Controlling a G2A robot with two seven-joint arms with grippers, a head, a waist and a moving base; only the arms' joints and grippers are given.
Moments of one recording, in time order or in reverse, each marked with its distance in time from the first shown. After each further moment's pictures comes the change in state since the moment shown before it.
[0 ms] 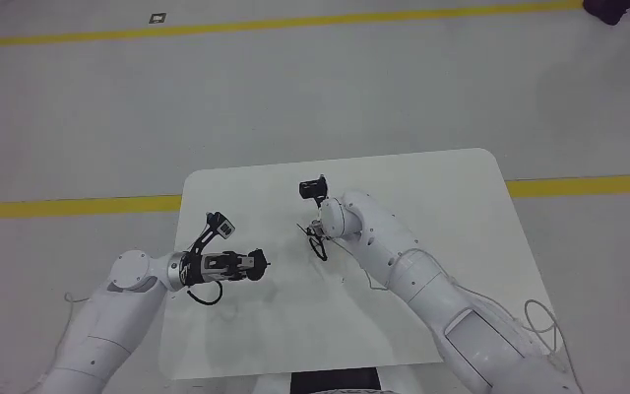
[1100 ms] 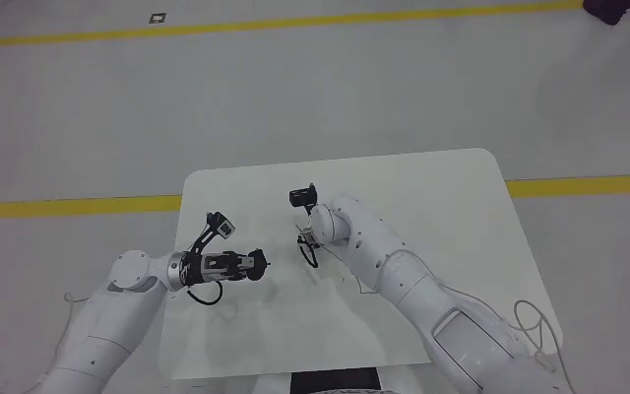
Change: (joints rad) left arm 0.000 0.000 0.000 0.000 0.000 0.000 0.000; right arm 0.012 -0.060 -0.016 0.108 0.028 -0.033 -0.043
